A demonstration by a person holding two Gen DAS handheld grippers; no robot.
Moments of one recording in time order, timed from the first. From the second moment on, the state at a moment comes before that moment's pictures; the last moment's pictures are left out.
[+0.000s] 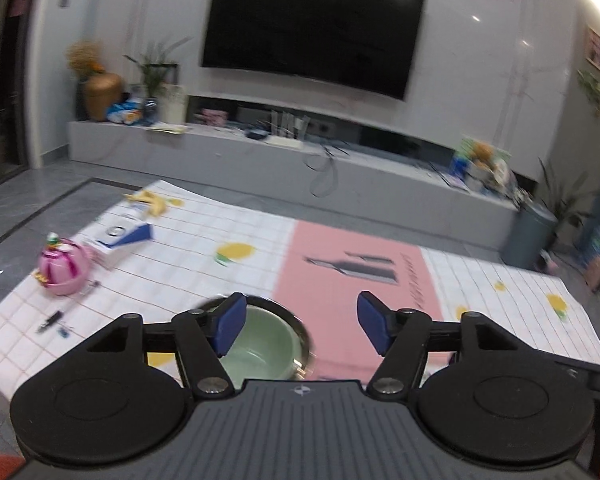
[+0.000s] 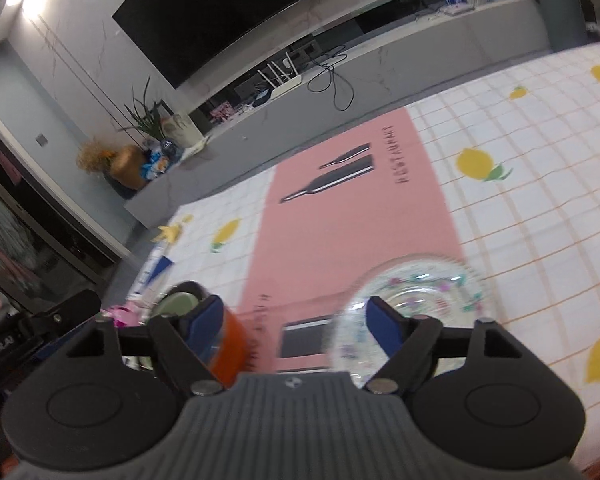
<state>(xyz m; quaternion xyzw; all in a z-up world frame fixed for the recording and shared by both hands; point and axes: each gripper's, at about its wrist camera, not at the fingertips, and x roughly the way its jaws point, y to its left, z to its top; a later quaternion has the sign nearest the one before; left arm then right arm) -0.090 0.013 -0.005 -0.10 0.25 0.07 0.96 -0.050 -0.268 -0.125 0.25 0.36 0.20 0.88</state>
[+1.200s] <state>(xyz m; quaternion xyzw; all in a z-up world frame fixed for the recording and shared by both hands) -0.060 0.126 -0.084 -0.29 0.35 0.11 0.88 0.009 -0.136 -0.175 0.29 0.49 0.25 0.78</state>
